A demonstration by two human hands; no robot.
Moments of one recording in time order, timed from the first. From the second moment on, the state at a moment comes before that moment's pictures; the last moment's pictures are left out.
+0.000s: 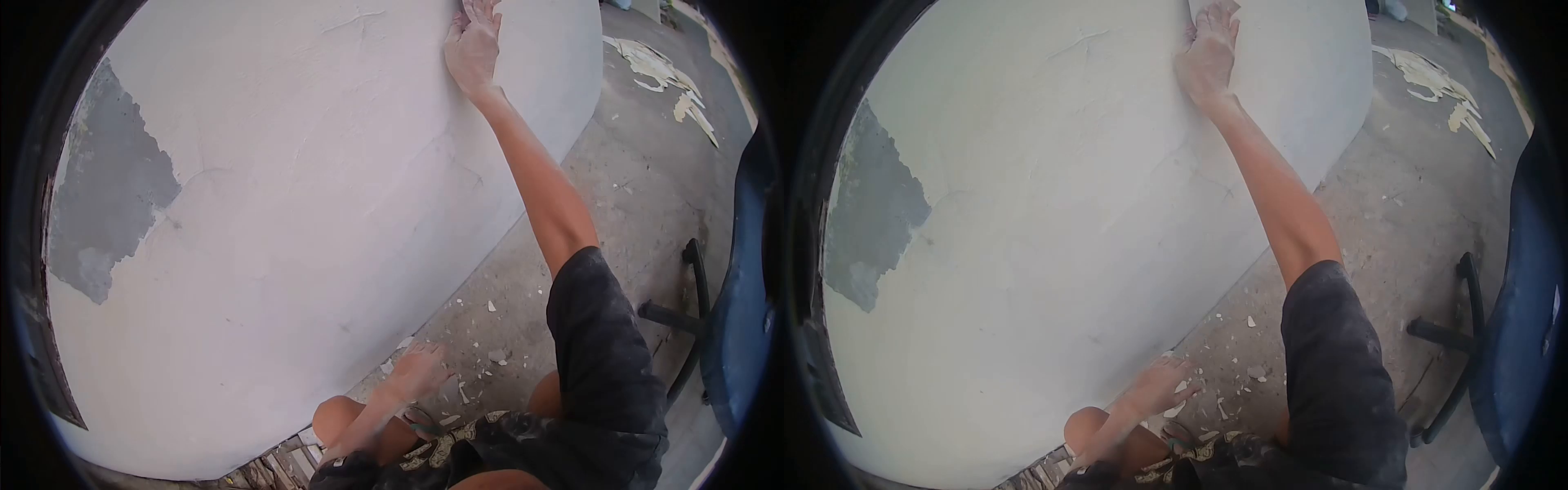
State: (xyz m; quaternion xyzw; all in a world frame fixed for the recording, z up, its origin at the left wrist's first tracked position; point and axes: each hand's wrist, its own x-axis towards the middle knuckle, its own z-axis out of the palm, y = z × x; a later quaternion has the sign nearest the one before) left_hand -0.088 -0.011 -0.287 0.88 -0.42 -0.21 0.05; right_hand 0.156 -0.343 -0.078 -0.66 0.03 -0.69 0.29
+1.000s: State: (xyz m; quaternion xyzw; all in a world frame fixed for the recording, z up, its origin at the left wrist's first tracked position) left_hand -0.062 -0.017 -0.295 0.88 -0.43 -0.21 0.03; right_hand 0.142 -0.333 -0.019 -0.67 -0.14 -0.61 0.40
